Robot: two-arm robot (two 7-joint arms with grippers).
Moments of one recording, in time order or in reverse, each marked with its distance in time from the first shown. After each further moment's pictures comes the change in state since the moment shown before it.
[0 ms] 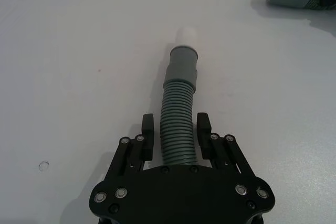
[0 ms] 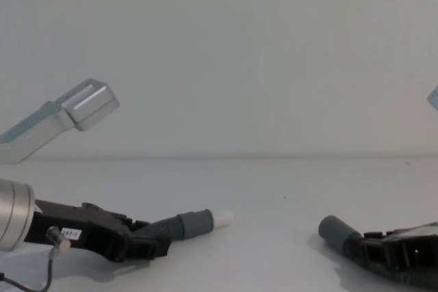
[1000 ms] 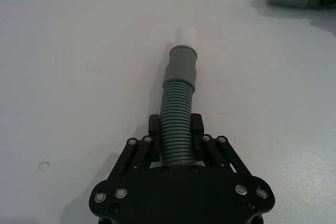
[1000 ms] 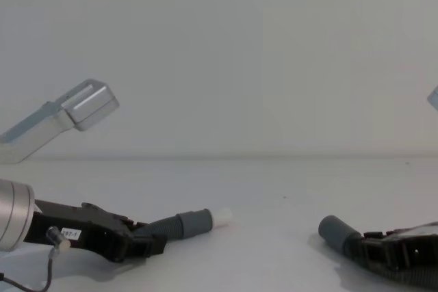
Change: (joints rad) left arm 0.000 0.000 0.000 0.000 0.000 0.000 0.000; right arm 0.000 0.000 0.000 0.000 0.000 0.000 0.000
